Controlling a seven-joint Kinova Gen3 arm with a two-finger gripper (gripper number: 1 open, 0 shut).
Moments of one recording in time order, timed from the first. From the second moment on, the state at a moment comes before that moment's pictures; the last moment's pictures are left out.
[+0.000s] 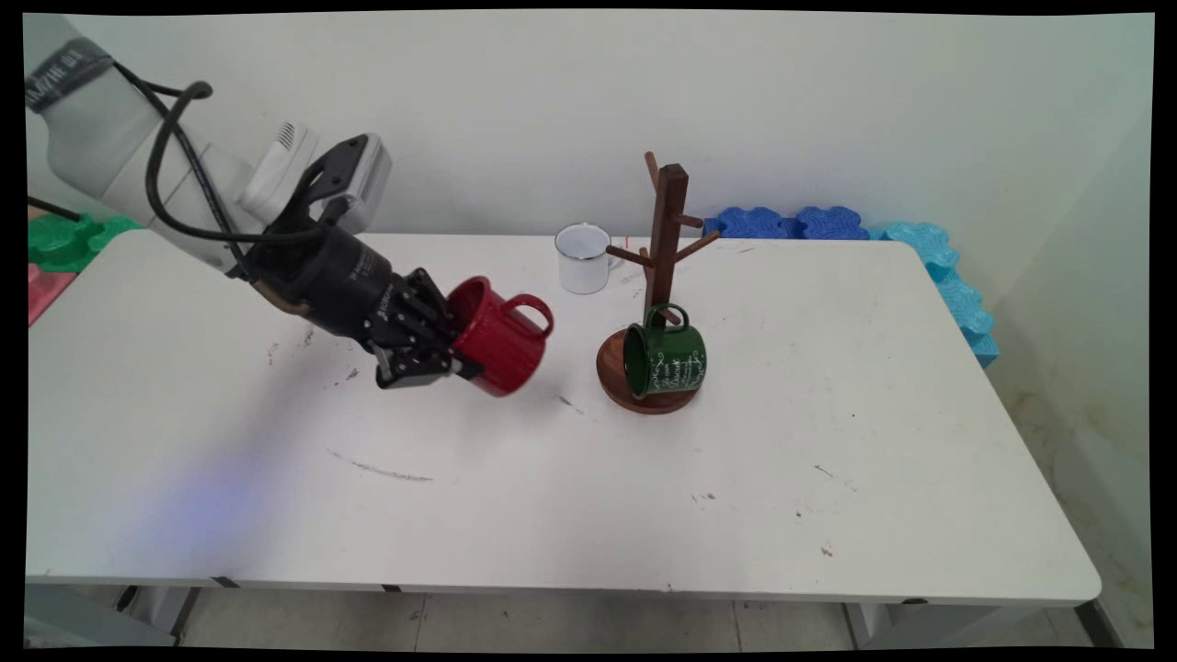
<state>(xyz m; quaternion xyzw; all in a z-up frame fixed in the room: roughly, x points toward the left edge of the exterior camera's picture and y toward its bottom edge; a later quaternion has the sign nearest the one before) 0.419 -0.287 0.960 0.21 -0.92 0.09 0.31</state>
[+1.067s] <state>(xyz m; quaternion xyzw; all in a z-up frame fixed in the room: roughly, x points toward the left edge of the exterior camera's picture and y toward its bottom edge) 0.462 -0.358 0.900 0.19 -0.95 0.18 0.19</state>
